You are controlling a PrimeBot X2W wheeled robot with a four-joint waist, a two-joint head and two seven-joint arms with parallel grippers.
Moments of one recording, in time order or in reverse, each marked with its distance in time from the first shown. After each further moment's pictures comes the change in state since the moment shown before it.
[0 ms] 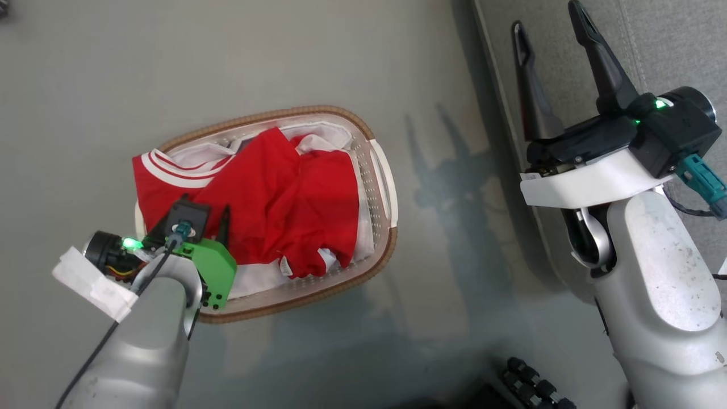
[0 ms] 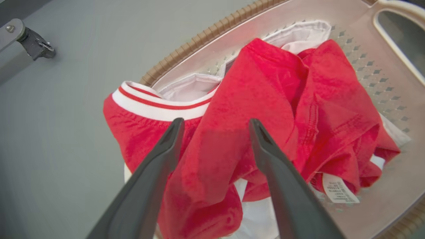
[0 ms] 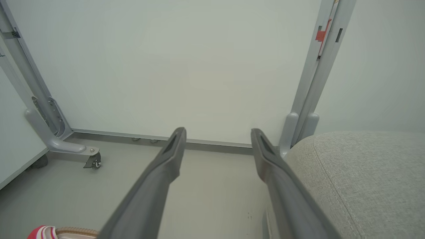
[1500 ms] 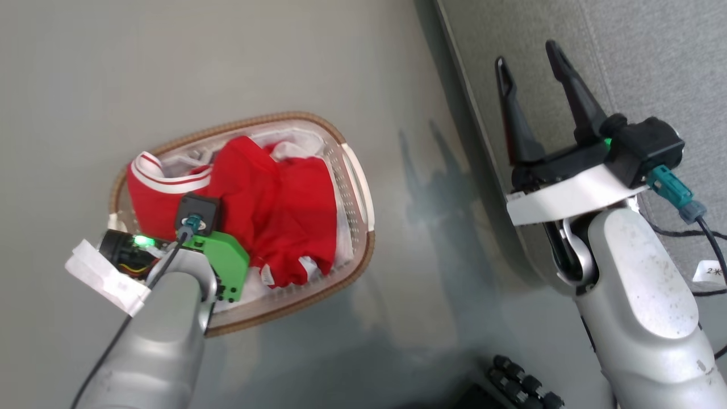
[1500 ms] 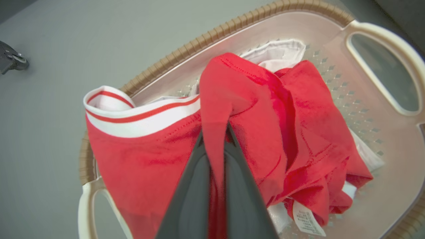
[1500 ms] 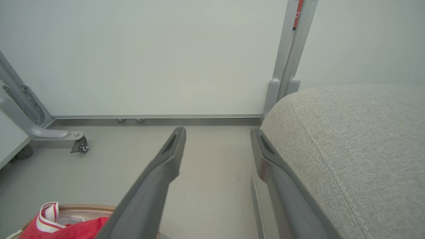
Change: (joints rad) left arm -0.061 -0.031 -0.049 0.088 -0.073 0.044 -0.002; right arm 0.031 0.033 0.007 0.095 0.034 0.000 0.000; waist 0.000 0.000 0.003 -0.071
